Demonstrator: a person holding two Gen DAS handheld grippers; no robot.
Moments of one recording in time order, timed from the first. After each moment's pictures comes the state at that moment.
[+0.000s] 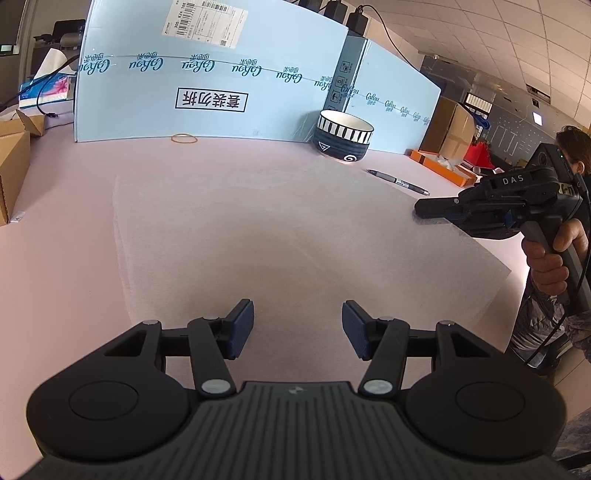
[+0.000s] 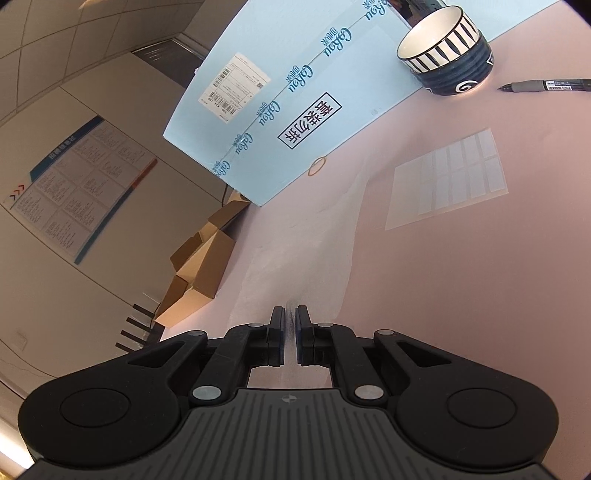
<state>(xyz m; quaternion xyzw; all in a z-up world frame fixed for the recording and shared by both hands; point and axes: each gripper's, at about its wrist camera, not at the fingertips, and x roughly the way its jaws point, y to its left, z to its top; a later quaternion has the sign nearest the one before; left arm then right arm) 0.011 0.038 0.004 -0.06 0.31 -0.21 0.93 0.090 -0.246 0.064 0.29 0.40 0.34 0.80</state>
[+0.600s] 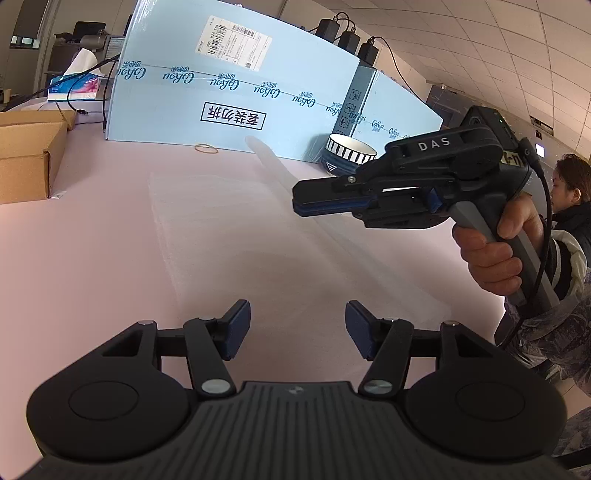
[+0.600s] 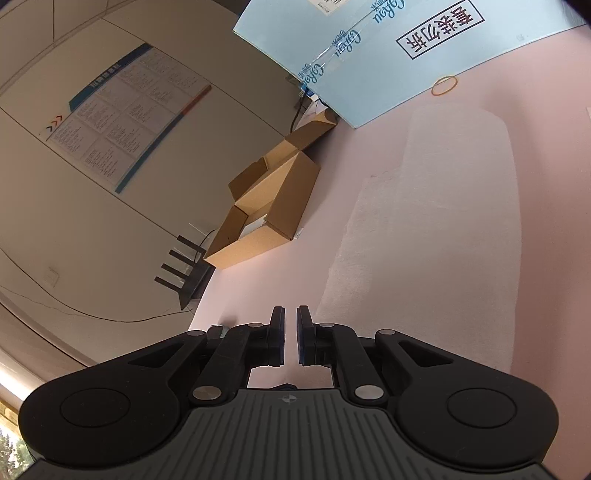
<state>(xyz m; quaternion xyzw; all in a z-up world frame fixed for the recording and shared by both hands) -0.039 0.077 0.003 -0.11 0.28 -0.20 0.93 0.112 -0.084 0.045 0.24 0.46 0.45 0.73</state>
